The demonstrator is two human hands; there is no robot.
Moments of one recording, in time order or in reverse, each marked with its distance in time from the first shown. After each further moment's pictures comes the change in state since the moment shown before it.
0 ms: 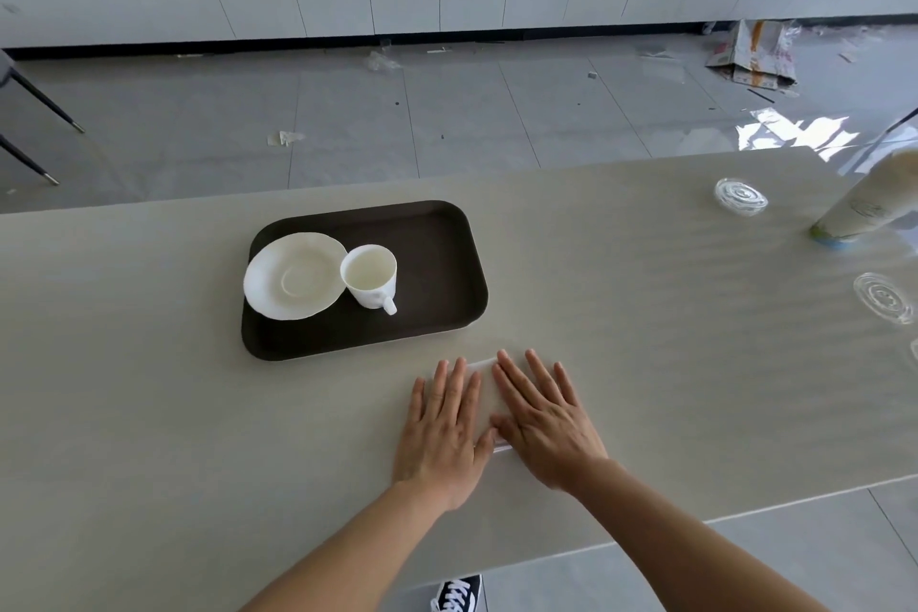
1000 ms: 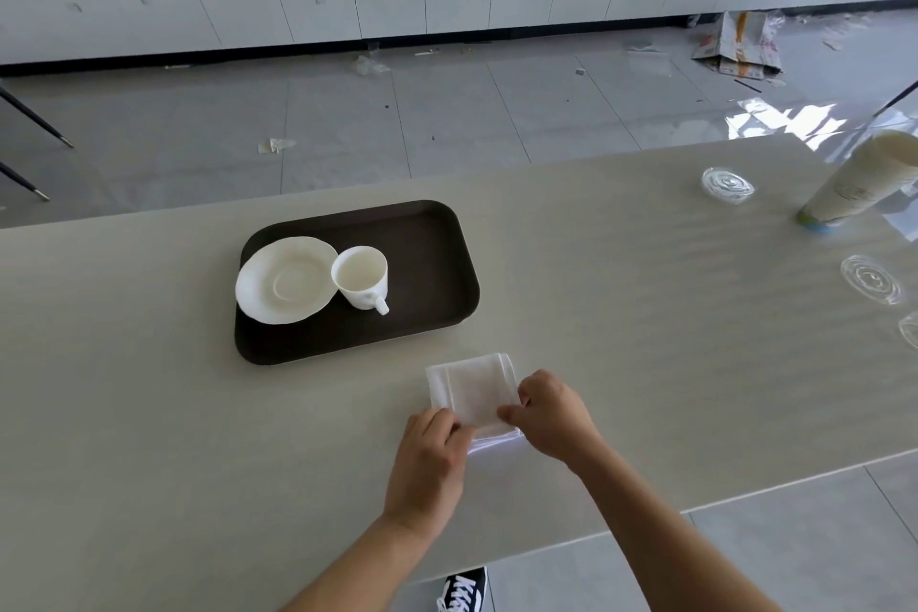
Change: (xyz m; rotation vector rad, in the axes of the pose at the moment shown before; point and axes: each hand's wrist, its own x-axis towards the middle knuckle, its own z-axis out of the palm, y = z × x) left_hand -0.031 0.000 -0.003 -0.270 0.447 0.134; right_hand 0.006 -0.020 -0.043 0.527 -0.018 0.473
